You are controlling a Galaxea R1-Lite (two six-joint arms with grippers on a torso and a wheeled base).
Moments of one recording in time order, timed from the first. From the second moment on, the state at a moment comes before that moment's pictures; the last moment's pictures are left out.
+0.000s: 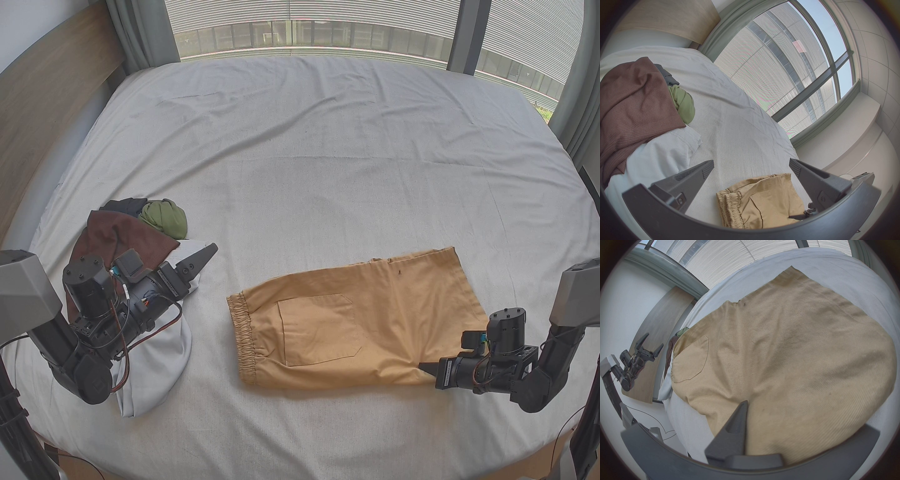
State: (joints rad) left arm -0.23 2.00 -0.48 -1.54 -0.27 -0.65; right arm 0.28 2.11 -0.30 -1.16 0.29 0.32
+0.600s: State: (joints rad) left arm -0.23 2.00 -0.48 -1.54 -0.27 -0.65; right arm 0.32 2.14 -0.24 -1.21 0.20 0.30
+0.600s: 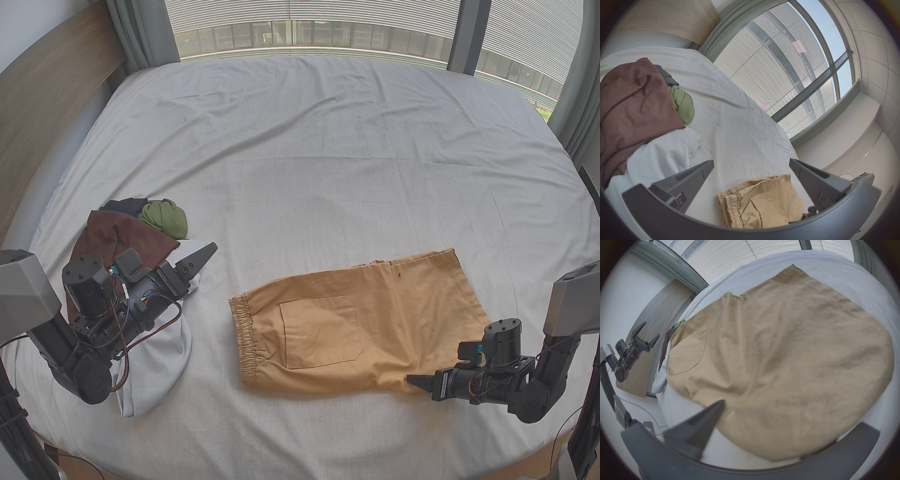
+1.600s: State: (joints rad) left arm -0.25 2.02 -0.40 -1.54 -0.30 -0.64; right arm 0.62 2.14 -0.14 -1.51 0.35 0.30
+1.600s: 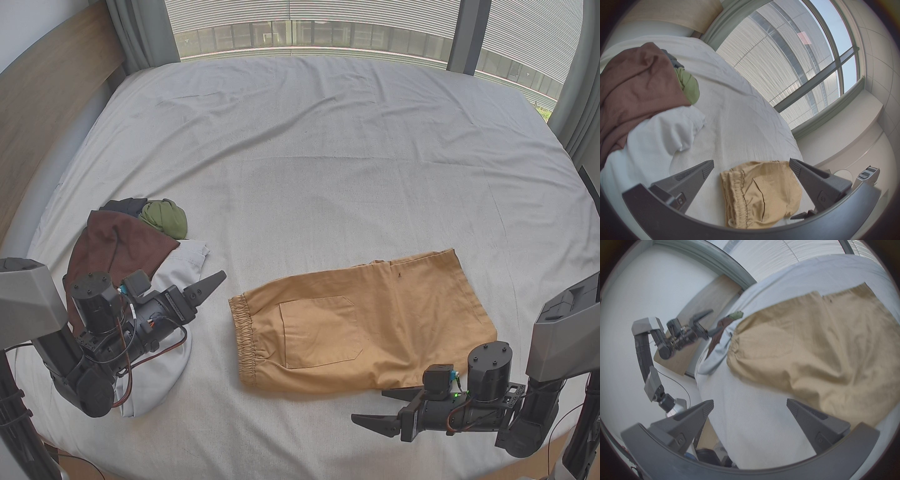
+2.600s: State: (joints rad) left arm -0.35 2.21 -0.32 -1.54 -0.31 -0.64; right arm 0.37 2.02 -0.31 -1.54 0.43 0.36
